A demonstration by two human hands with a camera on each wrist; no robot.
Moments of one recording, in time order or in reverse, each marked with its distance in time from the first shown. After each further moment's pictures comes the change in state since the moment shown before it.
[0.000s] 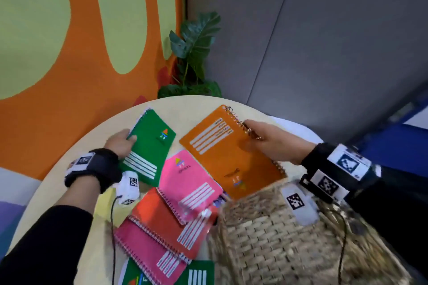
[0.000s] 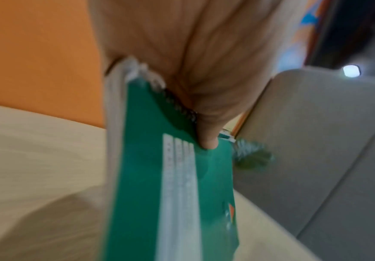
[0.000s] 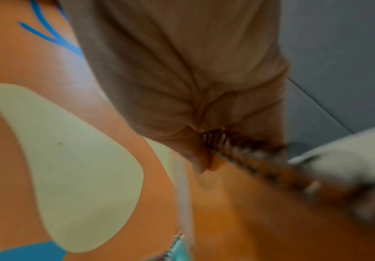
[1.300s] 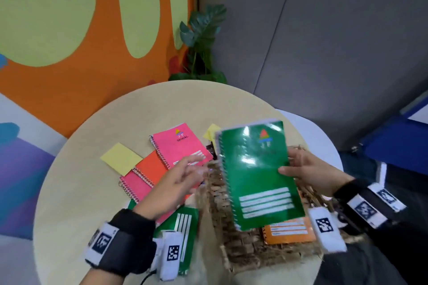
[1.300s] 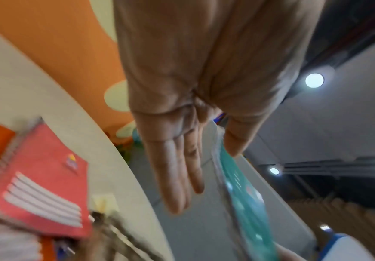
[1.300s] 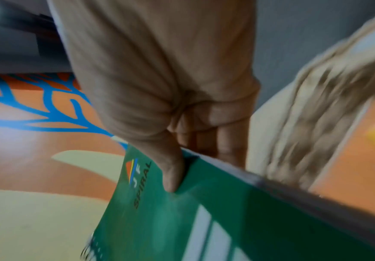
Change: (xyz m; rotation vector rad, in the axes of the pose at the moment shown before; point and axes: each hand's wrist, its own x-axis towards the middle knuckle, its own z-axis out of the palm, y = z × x) left_hand -0.306 0.084 0.056 -0.669 -0.377 0.248; right_hand -0.149 0.119 0.037 0.781 -0.122 0.165
